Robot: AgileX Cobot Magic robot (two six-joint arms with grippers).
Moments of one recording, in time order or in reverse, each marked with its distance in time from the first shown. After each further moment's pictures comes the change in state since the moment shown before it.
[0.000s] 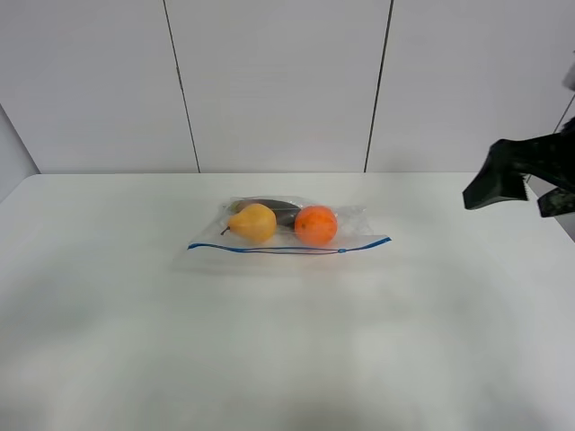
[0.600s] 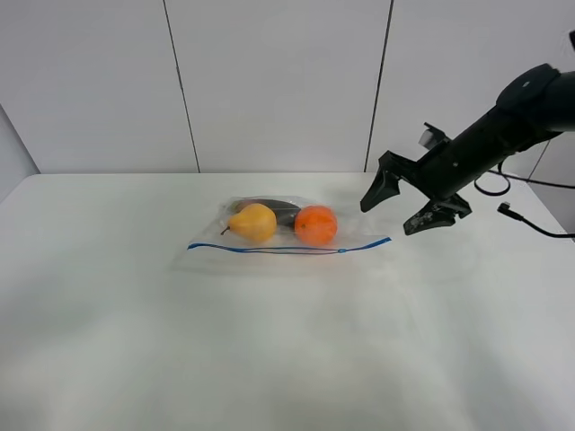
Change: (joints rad) left arm 0.000 0.000 0.000 0.000 0.000 0.000; right arm -0.021 0.703 -0.333 0.487 0.055 -0.236
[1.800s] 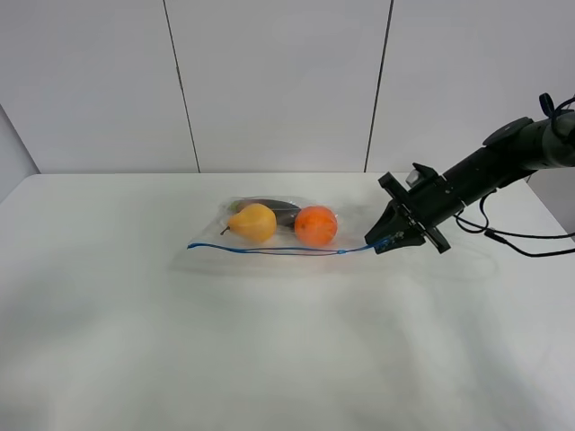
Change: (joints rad) left arm 0.000 0.000 0.000 0.000 0.000 0.000; right arm -0.051 0.178 -0.024 0.146 0.175 -0.104
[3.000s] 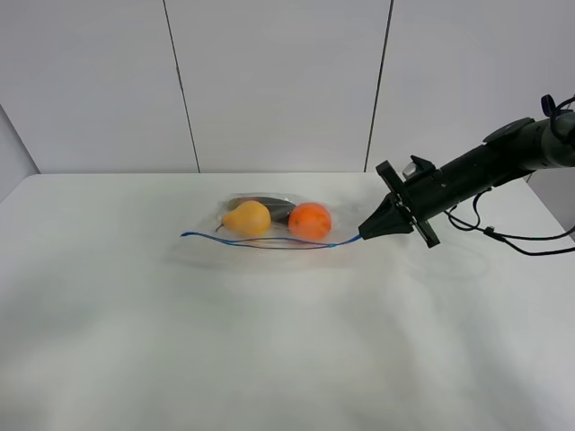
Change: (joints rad) left arm 0.000 0.000 0.000 0.000 0.000 0.000; right arm 0.004 0.000 0.000 0.147 0.002 -0.038
